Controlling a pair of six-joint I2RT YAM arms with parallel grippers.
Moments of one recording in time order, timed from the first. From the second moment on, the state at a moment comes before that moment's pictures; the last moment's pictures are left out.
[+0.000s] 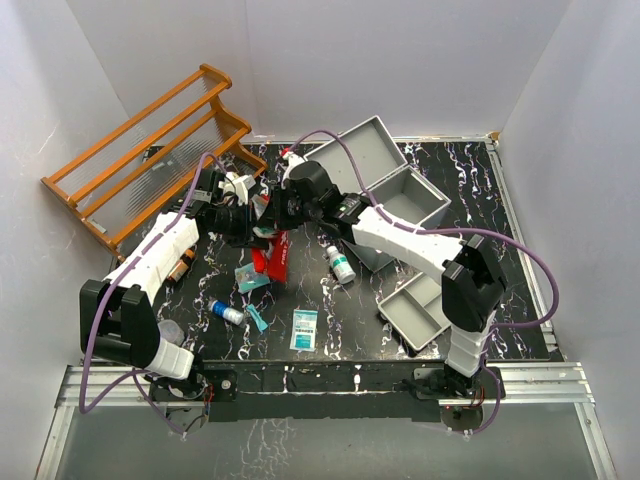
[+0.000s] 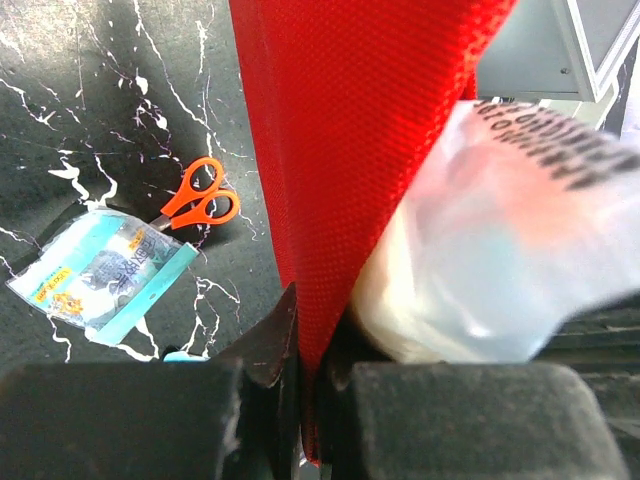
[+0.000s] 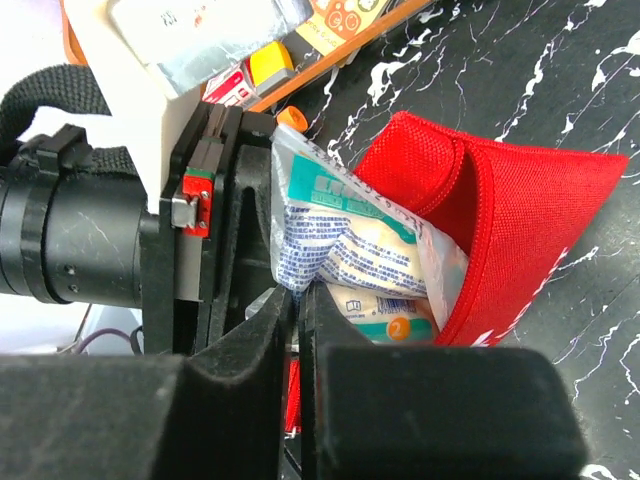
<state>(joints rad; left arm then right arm) -0.23 1.46 1.14 -0.72 0.56 -0.26 0.84 1.83 1.58 -0.21 -0.20 0.63</state>
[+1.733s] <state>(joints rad) -0.24 1.46 1.14 -0.73 0.56 -0.27 0.76 1.71 1.37 -0.13 -0.19 0.63</state>
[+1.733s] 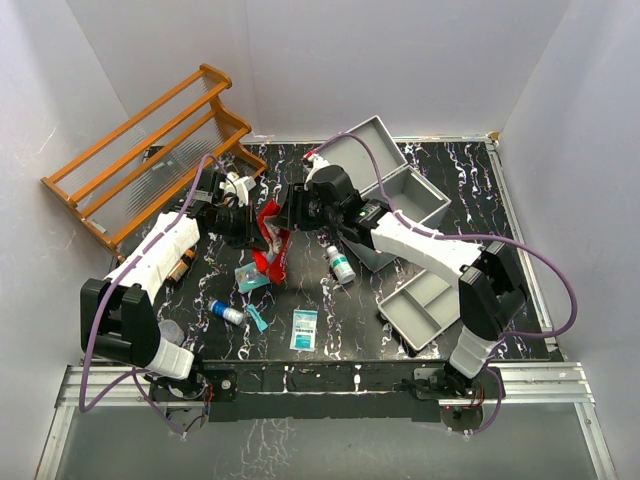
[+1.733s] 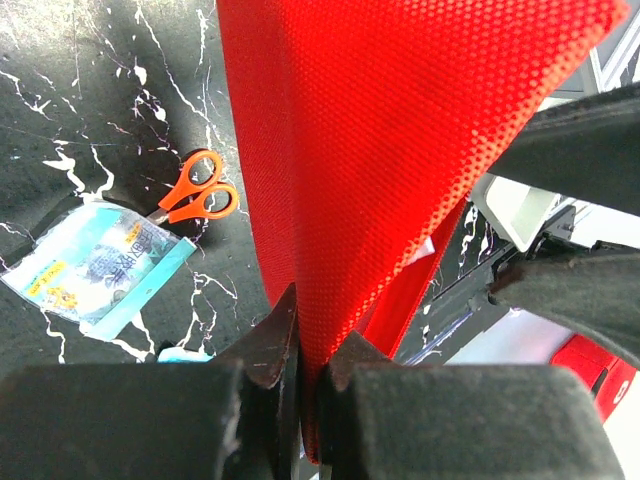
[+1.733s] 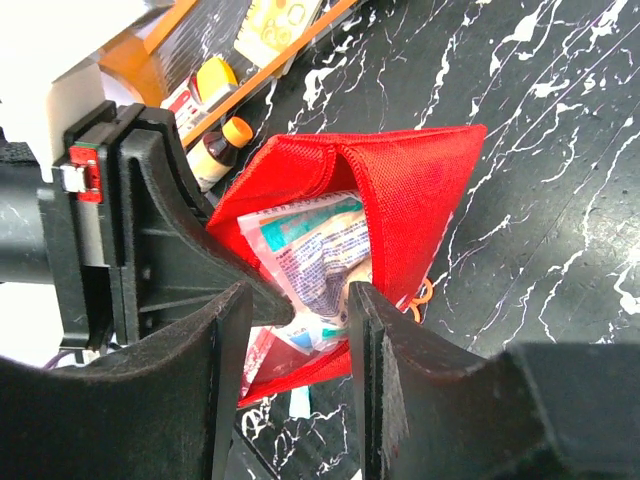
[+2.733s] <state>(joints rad) -0.24 1.46 1.14 -0.73 0.55 -0.27 0.90 1.81 1.45 -0.19 0.02 0.43</state>
